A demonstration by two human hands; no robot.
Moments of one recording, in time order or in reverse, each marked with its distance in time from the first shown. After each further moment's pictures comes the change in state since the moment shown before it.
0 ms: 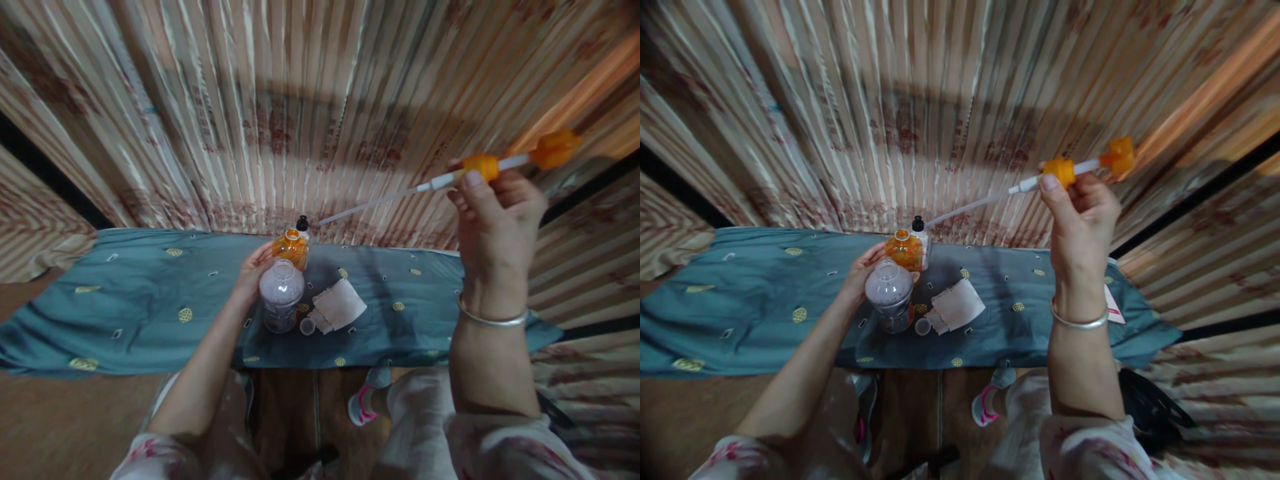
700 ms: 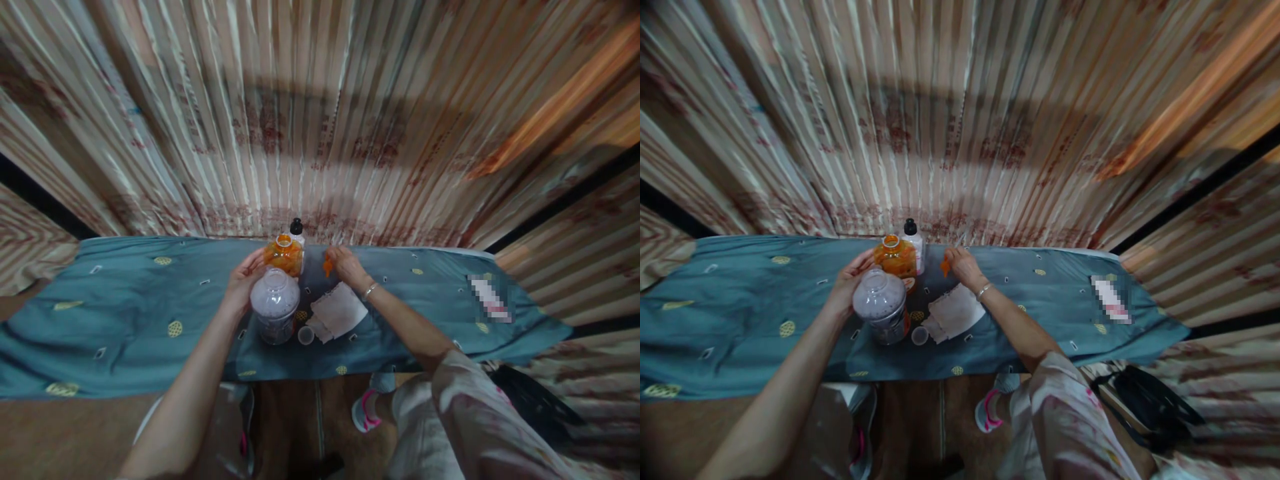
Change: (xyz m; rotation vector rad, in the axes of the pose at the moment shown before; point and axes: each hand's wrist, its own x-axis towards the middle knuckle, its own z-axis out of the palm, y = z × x) left_hand -0.005 0.004 -0.003 0.051 0.018 0.012; right_hand -0.117 0.201 0.085 -1.065 -1.053 -0.152
